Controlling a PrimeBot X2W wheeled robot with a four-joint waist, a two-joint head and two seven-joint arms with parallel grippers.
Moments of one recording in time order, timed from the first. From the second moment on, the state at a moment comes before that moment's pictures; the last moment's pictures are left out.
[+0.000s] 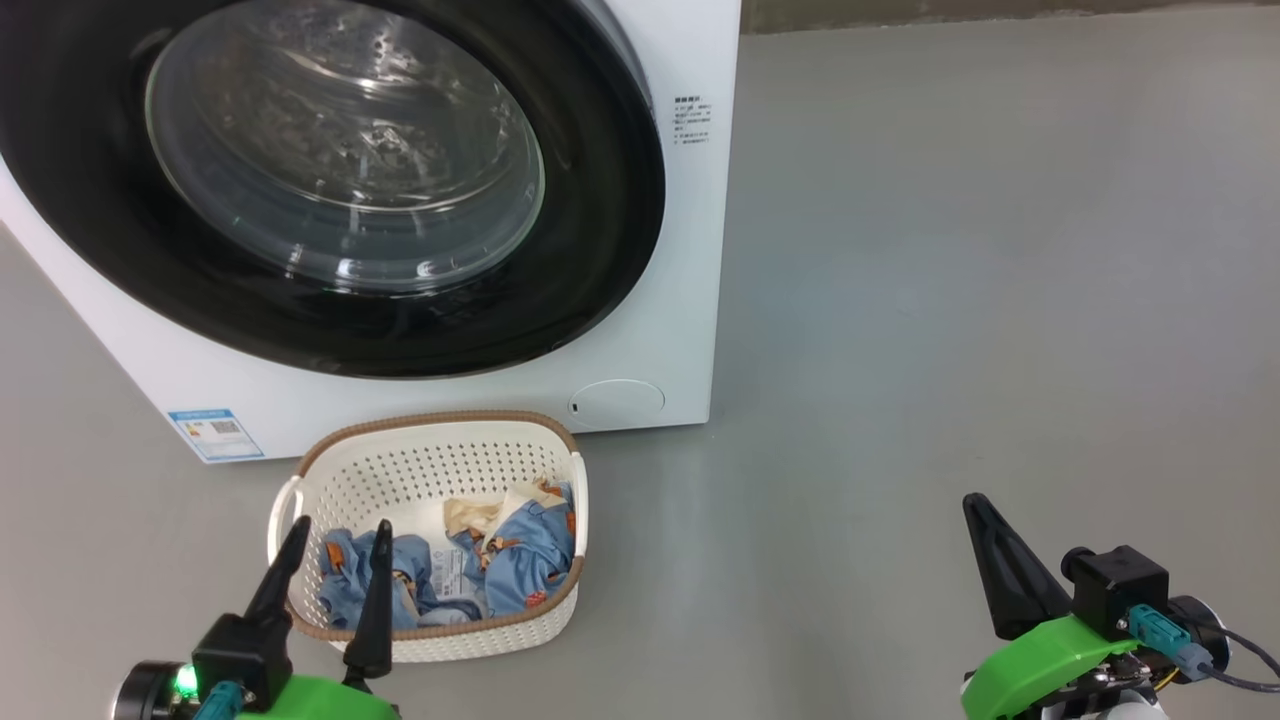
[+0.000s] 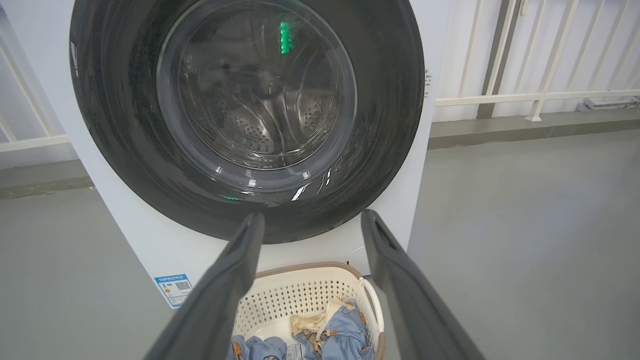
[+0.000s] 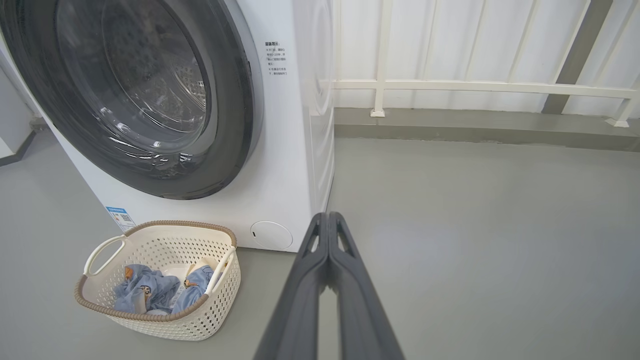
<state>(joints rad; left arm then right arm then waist) -0.09 0.05 -0.07 0.27 -0.09 -0.11 -0.25 -0.08 -0.05 -0.05 0.23 0.07 0.13 -0.17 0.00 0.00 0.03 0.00</state>
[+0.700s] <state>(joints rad) -0.18 0.04 -0.08 0.24 -0.09 -0.11 -0.25 -0.31 -0.05 -0.06 0.30 0.66 0.13 -0.02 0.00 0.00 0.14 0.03</state>
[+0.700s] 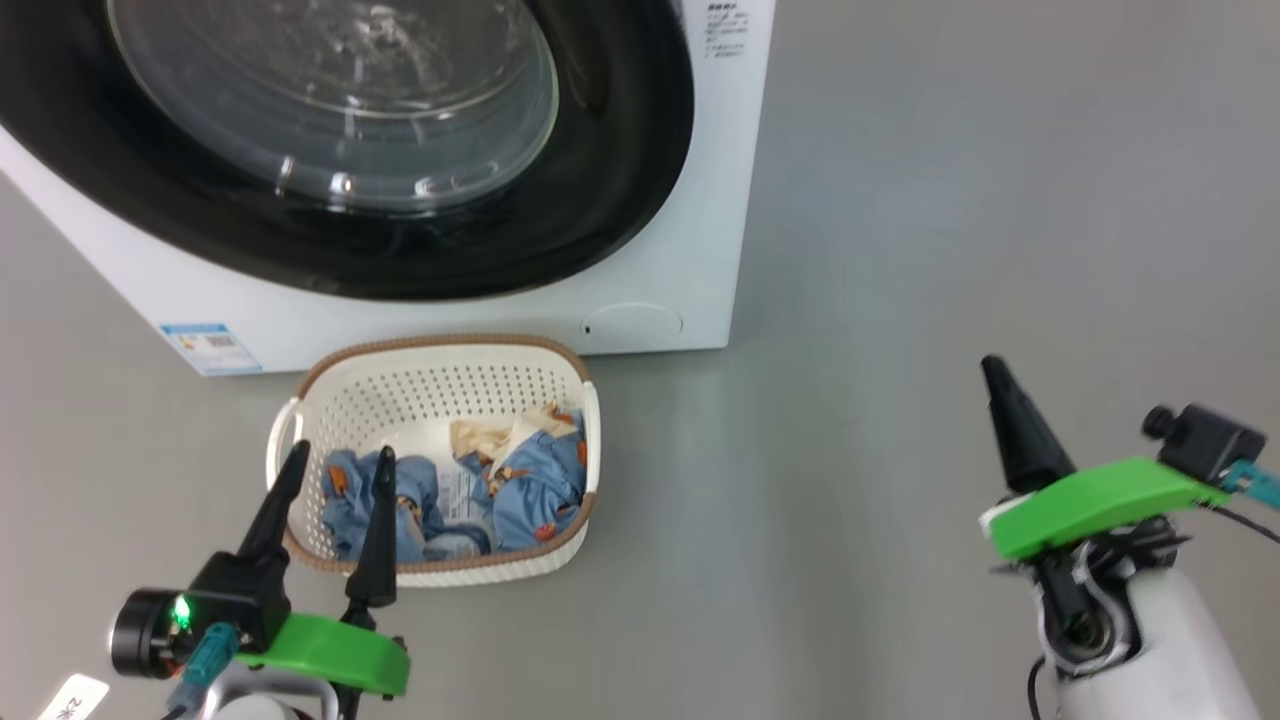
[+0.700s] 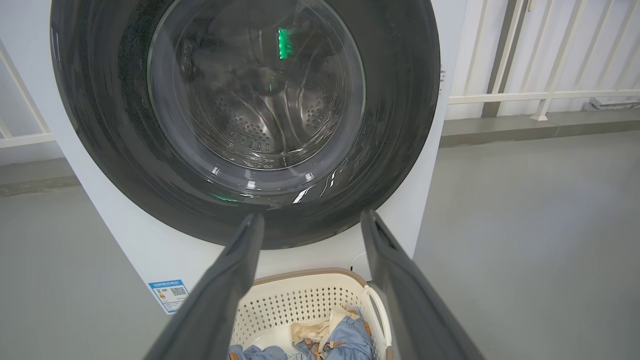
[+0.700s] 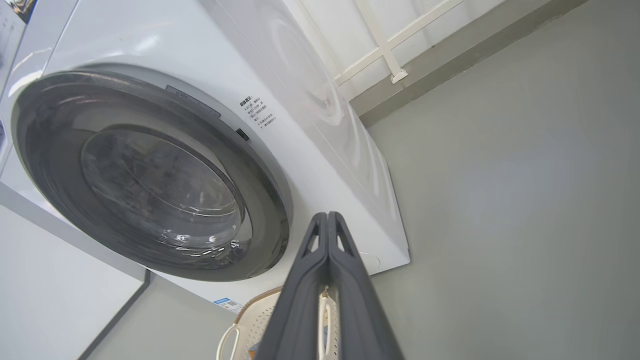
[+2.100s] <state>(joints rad) -0.42 0.03 -0.18 0.17 -0.13 -0.11 -0.25 -1.41 -0.13 -0.19 0.96 1.49 0.13 0.56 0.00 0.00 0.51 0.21</state>
